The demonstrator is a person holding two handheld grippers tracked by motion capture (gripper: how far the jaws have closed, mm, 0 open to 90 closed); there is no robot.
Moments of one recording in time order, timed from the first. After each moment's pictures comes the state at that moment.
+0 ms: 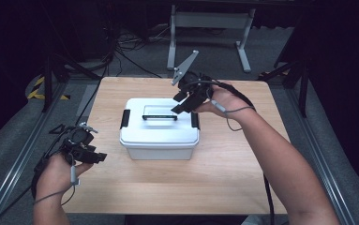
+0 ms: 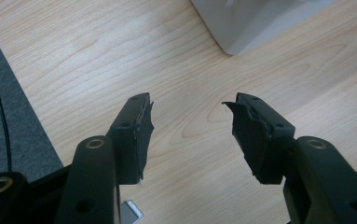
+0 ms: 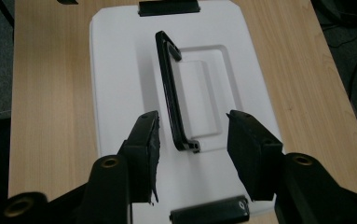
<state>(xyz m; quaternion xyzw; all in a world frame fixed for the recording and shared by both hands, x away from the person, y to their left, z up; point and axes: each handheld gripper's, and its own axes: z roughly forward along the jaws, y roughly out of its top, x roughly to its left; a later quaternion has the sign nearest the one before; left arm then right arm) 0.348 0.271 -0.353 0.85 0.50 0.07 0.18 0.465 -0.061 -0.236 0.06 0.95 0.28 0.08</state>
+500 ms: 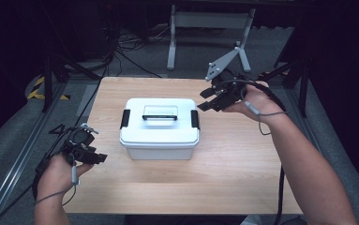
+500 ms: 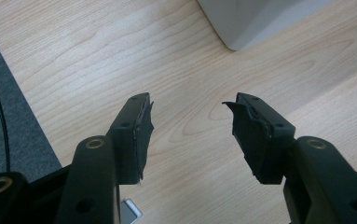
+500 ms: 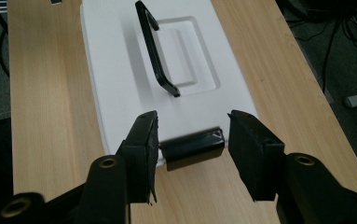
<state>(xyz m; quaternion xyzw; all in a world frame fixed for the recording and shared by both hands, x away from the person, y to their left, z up) 0.348 0.273 -0.357 0.85 0.50 0.07 0.18 0.449 -0.140 -0.219 0.10 0.94 0.31 0.10</state>
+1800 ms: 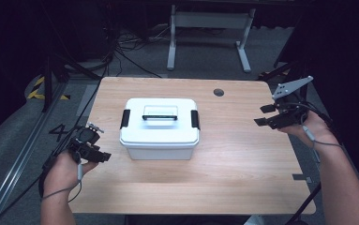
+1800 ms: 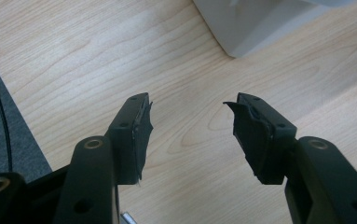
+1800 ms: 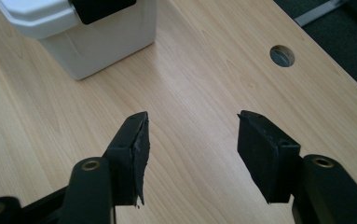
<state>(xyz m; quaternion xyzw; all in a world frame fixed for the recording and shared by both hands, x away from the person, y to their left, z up) 0.359 0.262 -0.363 0.85 0.50 0.07 0.17 0.427 -0.302 -0.278 0.27 0.90 0.30 0.14</state>
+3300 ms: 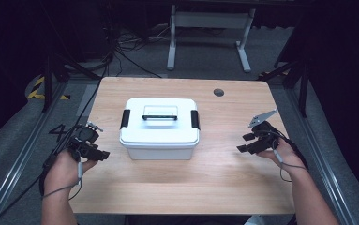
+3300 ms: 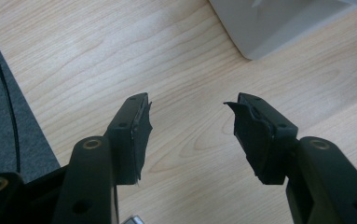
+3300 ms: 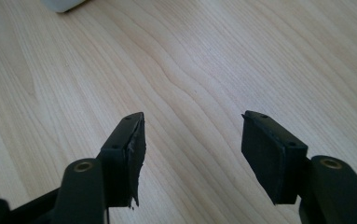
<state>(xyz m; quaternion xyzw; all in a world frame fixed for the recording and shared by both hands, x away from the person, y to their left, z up) 0.364 0.266 -0.367 0.85 0.50 0.08 0.16 0.433 -0.284 -0.408 0.29 0.91 0.27 0.06</state>
